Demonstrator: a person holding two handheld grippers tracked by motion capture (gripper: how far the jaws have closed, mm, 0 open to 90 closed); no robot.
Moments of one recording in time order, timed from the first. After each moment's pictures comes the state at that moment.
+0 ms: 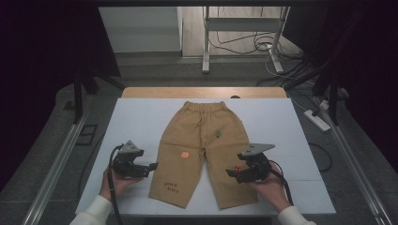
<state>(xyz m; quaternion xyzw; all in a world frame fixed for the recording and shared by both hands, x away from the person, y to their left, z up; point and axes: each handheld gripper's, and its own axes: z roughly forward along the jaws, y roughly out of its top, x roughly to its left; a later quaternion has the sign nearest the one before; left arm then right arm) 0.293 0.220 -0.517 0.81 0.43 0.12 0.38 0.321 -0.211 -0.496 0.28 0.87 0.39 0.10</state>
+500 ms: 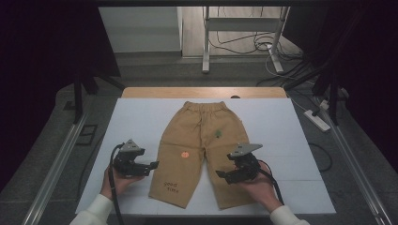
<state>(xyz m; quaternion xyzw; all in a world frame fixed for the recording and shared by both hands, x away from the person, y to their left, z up) 0.297 0.219 -0.516 0.81 0.43 0.12 0.38 0.319 -0.179 -0.497 0.26 0.88 0.39 0.09</state>
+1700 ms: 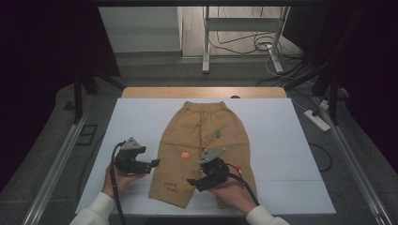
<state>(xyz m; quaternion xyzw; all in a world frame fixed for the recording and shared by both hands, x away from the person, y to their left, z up) 0.302 0.217 -0.514 0.81 0.42 0.12 0.39 0.305 -0.092 -0.509 0.19 0.90 0.39 0.06</state>
